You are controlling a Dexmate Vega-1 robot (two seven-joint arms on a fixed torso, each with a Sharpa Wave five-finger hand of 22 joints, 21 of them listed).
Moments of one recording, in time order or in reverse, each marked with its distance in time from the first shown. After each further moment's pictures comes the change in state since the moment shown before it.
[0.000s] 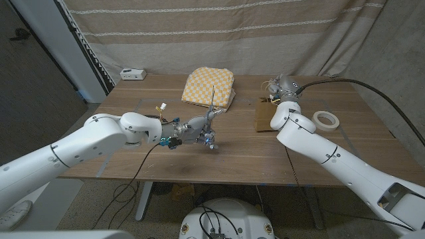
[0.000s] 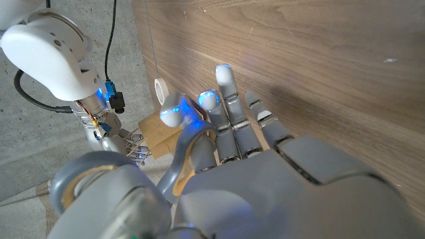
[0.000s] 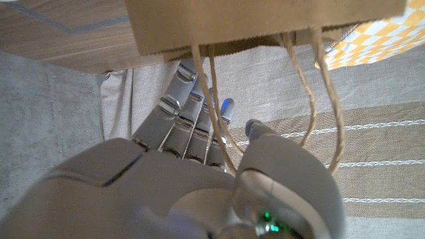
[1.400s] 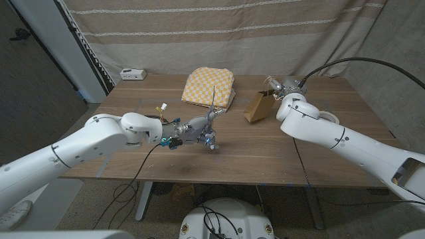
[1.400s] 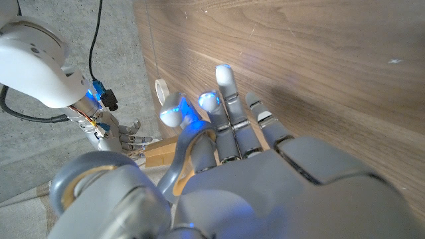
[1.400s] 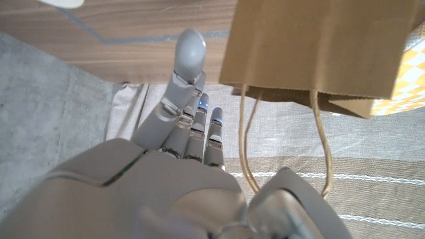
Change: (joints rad) left arm -0.005 -0.006 0.006 0.002 0.002 0.003 -0.002; left_hand 0.000 0.000 0.004 0.004 0.004 0.000 0.000 0.000 0.000 0.000 0.000 0.016 0.018 0.000 0.000 0.015 -0.007 -0.007 0.007 0.000 0.000; right arm 0.170 -0.118 -0.128 -0.043 0.111 -0.200 0.161; right_hand -0.482 -0.119 -0.313 0.009 0.108 -0.033 0.067 -0.314 -0.267 -0.039 0.082 -0.140 -0.102 0.080 0.054 -0.204 -0.198 0.182 -0.057 0.208 0.274
